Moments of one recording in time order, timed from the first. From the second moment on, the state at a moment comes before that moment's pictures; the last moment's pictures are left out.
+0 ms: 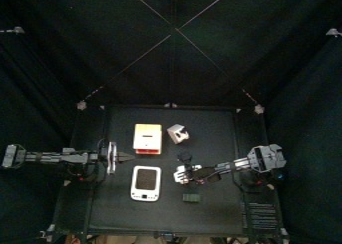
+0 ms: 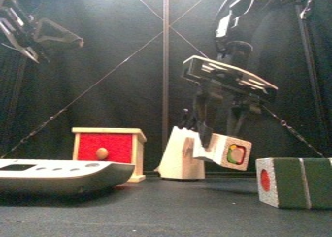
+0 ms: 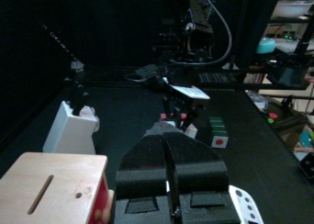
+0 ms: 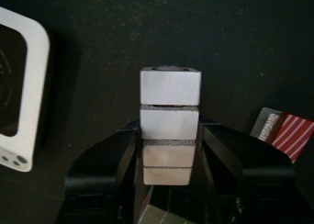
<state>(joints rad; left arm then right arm) 0.07 -0.95 1.26 0.02 -0.30 0.00 0.14 0.10 0.43 -0.34 0.77 1.62</state>
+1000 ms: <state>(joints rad) 0.08 -0.95 1.28 -0.01 -0.30 0.00 0.14 0.39 0.02 -0.46 0.62 1.63</state>
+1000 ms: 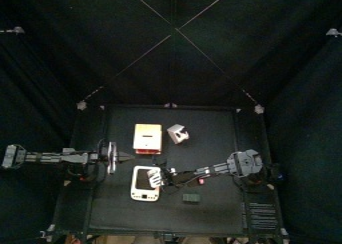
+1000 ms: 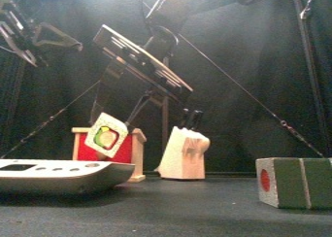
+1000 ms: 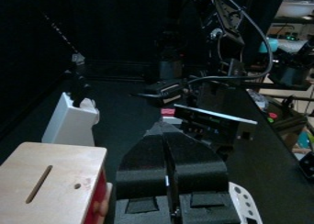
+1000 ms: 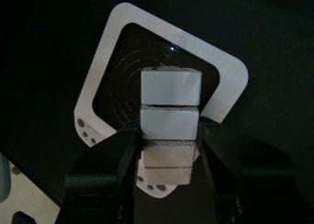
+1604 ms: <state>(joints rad) 0.08 -0.95 1.28 -0.01 -0.30 0.00 0.14 0.40 0.01 -0.46 0.64 1.62</state>
